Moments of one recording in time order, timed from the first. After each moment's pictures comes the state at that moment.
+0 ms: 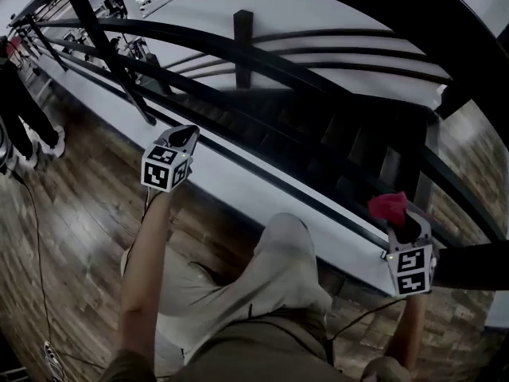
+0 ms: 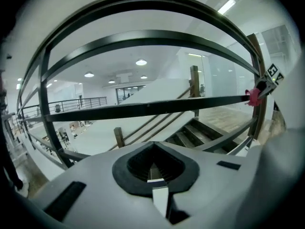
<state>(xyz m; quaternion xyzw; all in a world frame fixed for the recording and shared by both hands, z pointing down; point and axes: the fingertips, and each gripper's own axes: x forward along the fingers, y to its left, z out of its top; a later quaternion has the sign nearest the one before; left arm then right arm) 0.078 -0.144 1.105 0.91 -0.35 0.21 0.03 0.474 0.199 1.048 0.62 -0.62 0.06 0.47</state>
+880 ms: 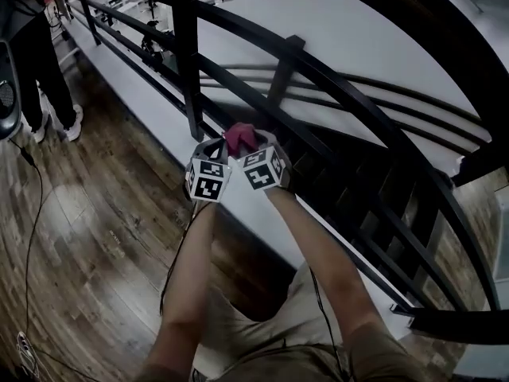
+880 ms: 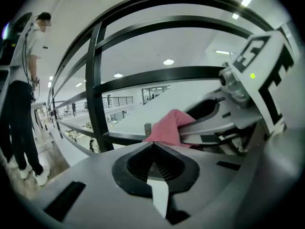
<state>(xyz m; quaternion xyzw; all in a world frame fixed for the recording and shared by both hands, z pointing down) -0.142 -0.363 1.230 0.84 -0.50 0.20 0.08 -0.086 -0.379 1.221 0.48 -0.82 0.00 0.32</state>
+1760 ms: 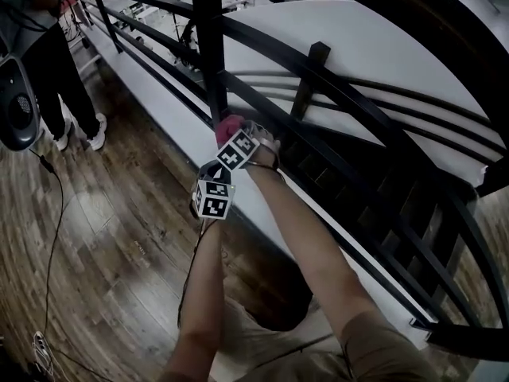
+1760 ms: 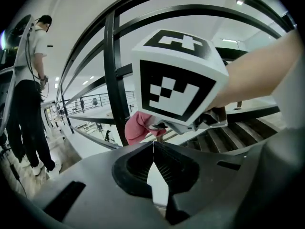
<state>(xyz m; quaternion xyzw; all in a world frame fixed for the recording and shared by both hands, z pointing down) -0.226 -0.391 1.273 0.81 -0.53 0.25 0.08 -0.205 -0.501 1.271 0.41 -0.78 -0.08 0.46</state>
